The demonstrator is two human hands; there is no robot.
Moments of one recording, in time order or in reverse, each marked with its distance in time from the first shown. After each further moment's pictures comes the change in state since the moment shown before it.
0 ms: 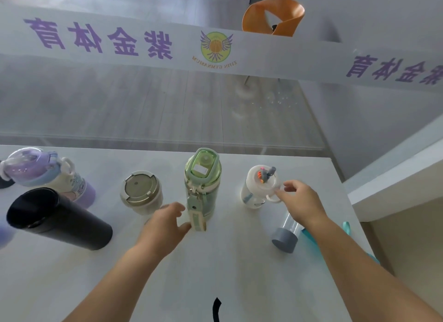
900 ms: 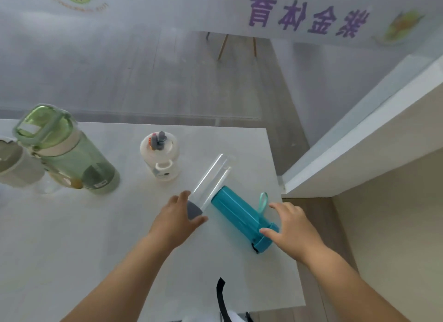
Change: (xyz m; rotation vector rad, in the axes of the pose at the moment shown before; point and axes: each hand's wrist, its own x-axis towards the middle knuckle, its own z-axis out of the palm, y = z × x) left_hand -0.028 0.184 0.197 0.015 -0.152 -0.041; right_hand -0.021 0.219 -0.134 -0.468 -0.227 -0.216
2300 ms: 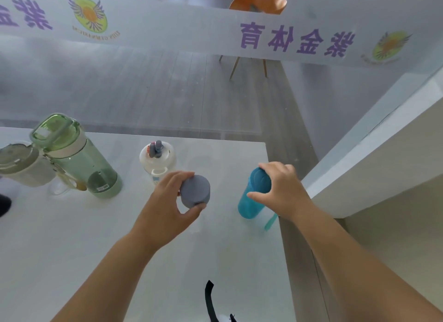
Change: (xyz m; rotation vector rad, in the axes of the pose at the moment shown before) left_hand -0.043 0.058 -0.051 -0.201 0.401 0.466; right_hand 0.051 -0.027 -0.072 0.077 0.290 -0.294
